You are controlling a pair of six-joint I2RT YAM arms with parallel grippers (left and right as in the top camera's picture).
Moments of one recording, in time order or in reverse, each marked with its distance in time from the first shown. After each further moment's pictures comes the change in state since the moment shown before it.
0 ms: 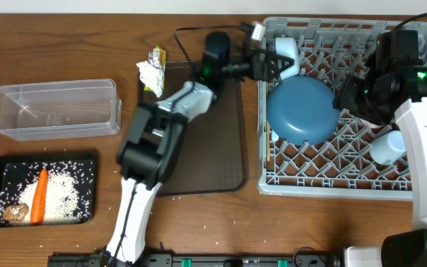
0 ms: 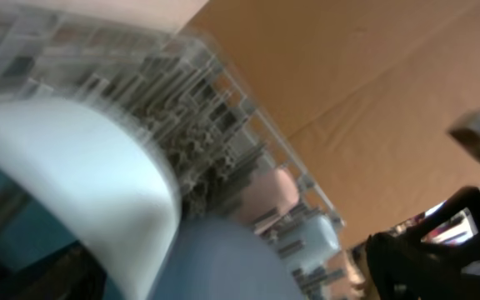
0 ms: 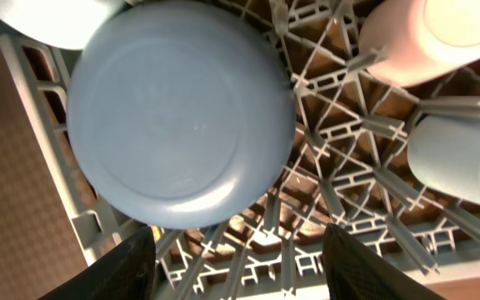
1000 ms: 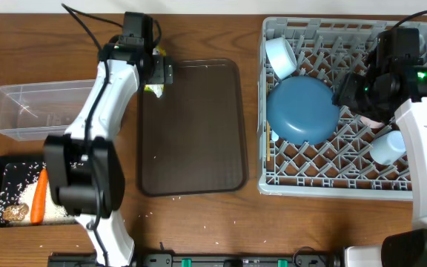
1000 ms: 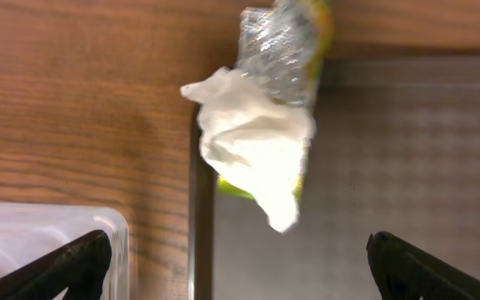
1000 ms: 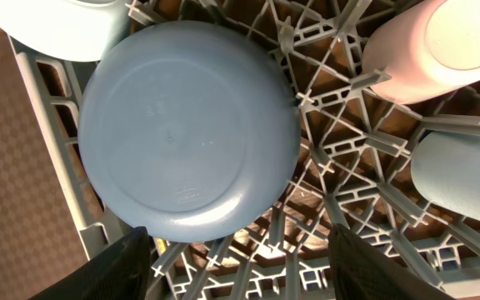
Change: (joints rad) left arm 0.315 -0.334 0.006 -1.309 -1.116 0.663; right arm 0.000 0.000 0.000 0.035 -0.002 0.000
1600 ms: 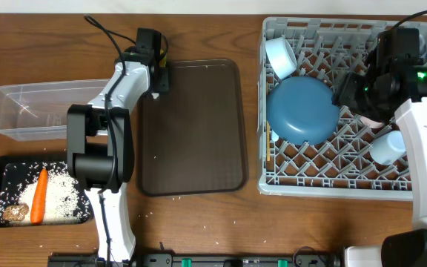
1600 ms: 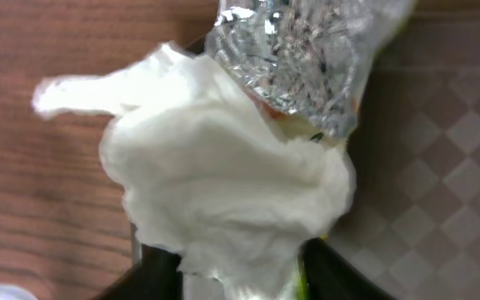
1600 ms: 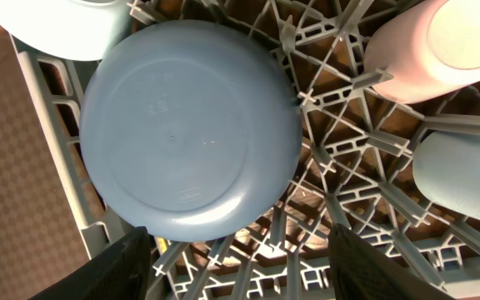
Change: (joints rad) left arm 0.000 0.194 0.000 0.126 -0.017 -0.003; right arm 0.000 0.000 0.000 0.000 -0.003 0.000
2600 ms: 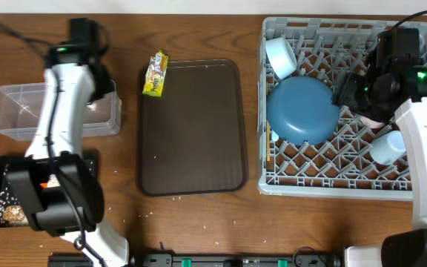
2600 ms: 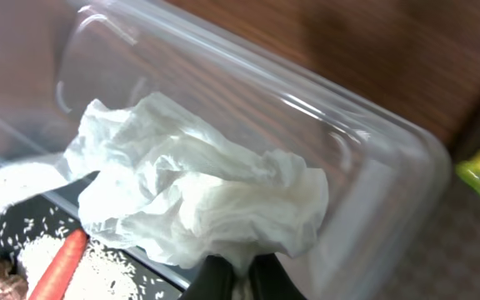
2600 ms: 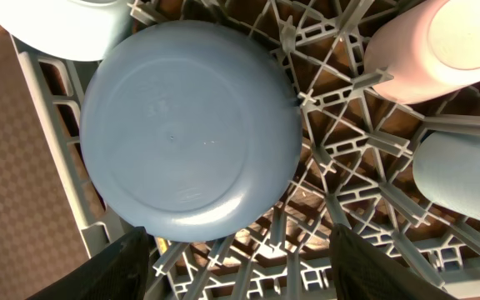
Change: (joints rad) left arm 0.252 -0.334 -0.004 -0.412 -0.159 -0.206; right arm 0.000 0.000 0.000 0.000 0.000 0.000
